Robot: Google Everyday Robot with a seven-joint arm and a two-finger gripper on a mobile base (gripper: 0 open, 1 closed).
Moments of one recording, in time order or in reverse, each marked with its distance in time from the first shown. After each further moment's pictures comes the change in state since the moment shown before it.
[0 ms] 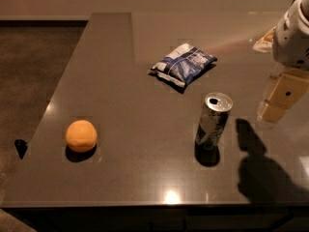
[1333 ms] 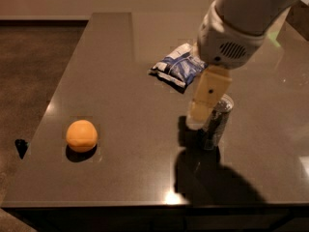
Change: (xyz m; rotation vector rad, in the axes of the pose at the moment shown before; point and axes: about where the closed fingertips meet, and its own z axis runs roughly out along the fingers) arm -0.115 0.028 0.026 -0.122 -0.102 -0.052
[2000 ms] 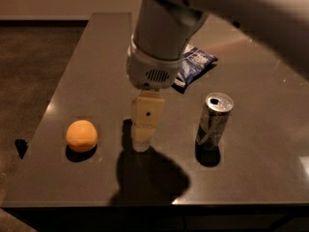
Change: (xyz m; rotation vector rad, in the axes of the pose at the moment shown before) arm -0.092 0.041 0.066 -0.144 -0.026 -0.238
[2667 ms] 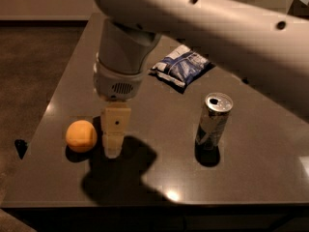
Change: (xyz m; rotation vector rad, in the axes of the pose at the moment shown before) arm -0.056 -0.010 0.056 -0.081 -0.070 -0.151
